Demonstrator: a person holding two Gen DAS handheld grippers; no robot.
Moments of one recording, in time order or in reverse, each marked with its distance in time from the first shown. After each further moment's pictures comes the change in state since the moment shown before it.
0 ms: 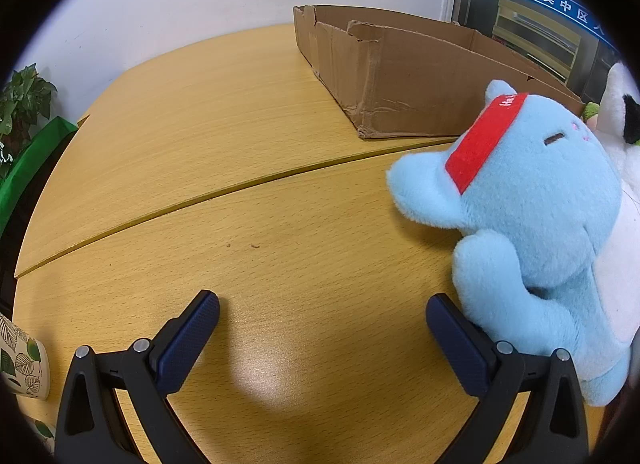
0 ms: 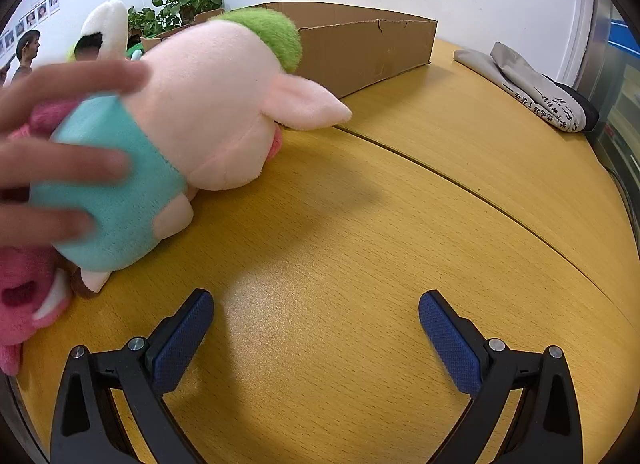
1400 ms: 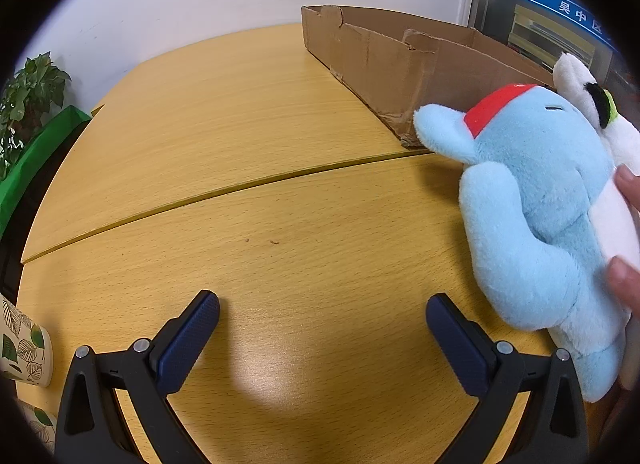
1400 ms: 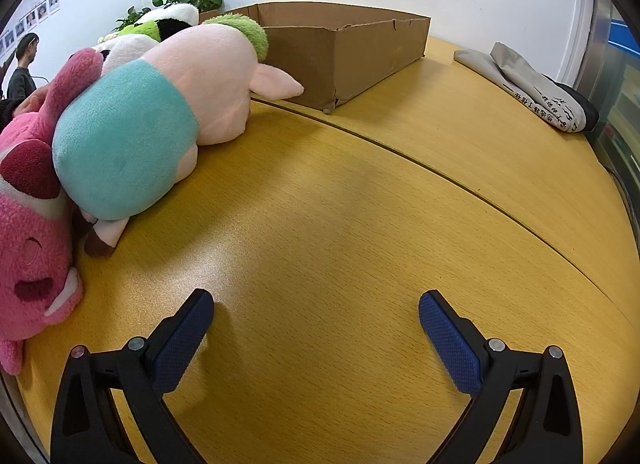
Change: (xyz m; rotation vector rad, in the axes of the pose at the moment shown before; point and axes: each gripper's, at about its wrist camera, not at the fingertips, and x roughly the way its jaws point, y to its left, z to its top) left arm 0.007 0.002 0.018 -0.045 -0.001 0.034; right arm 0.000 -0.002 0.000 0.001 0.000 0.000
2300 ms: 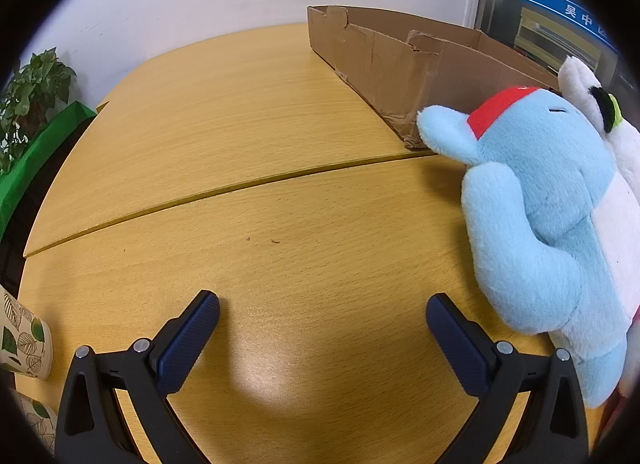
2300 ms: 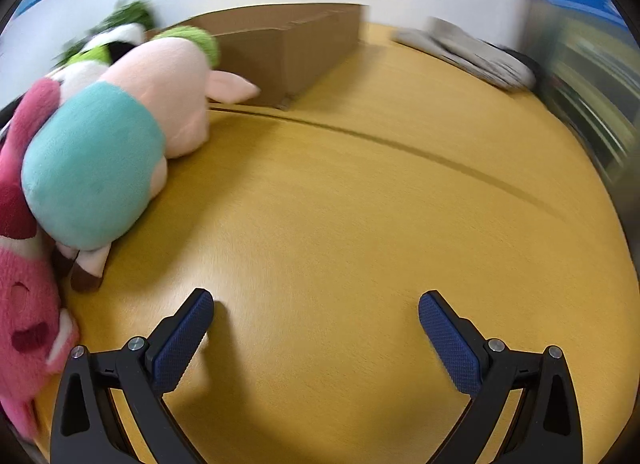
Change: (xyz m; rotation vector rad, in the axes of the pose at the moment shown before) left arm -0.001 -0.002 -0.001 -0.028 0.000 0.021; right arm -0.011 0.020 -0.012 0.219 0.033 -0.159
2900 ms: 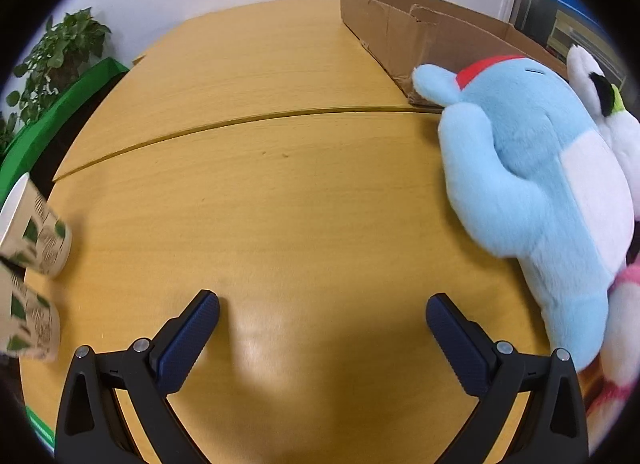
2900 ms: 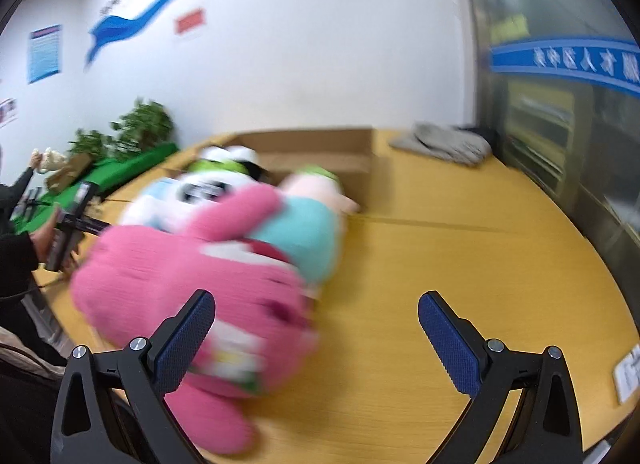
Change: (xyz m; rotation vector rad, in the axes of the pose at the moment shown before) left arm -0.034 -0.015 -0.044 -0.123 0.078 0.081; right arm -0.171 0.150 -0.052 0.104 -0.437 0.017
